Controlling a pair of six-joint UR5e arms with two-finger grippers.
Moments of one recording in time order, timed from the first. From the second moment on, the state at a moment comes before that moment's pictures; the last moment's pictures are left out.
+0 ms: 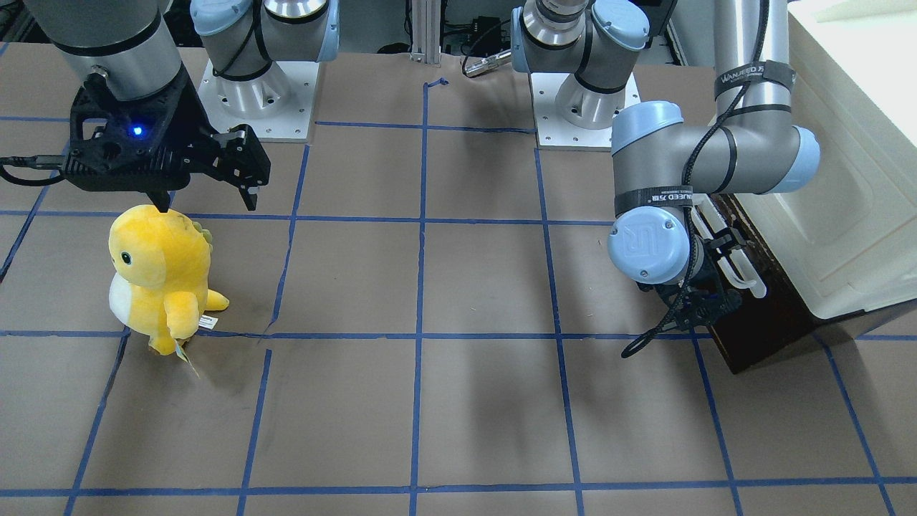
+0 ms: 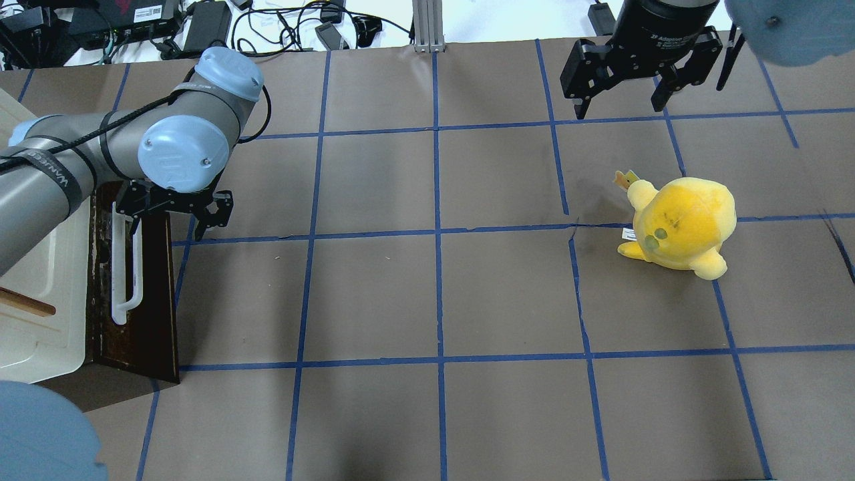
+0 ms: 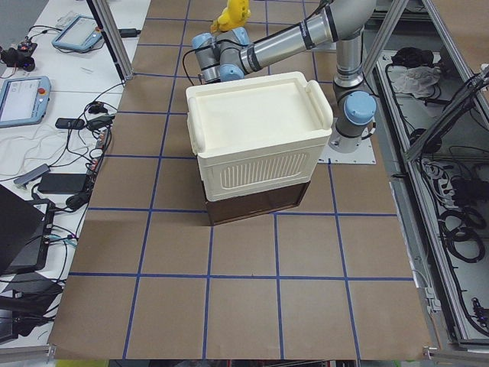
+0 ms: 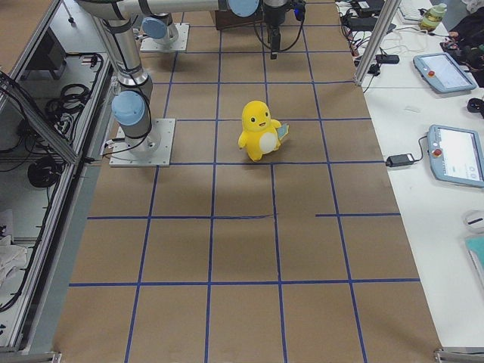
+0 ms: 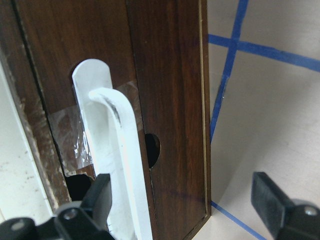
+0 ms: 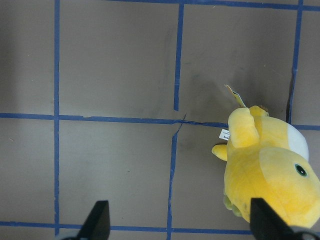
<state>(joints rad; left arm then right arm) -1.54 -1.91 -1.73 -1.48 2.25 -0.42 1.60 -1.48 1.44 -1.57 -1.58 -0.02</state>
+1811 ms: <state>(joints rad) -1.49 -1.90 -1.76 -1.49 2.28 -0.49 1.60 -1.48 1.44 -1.57 -1.58 -0.02</state>
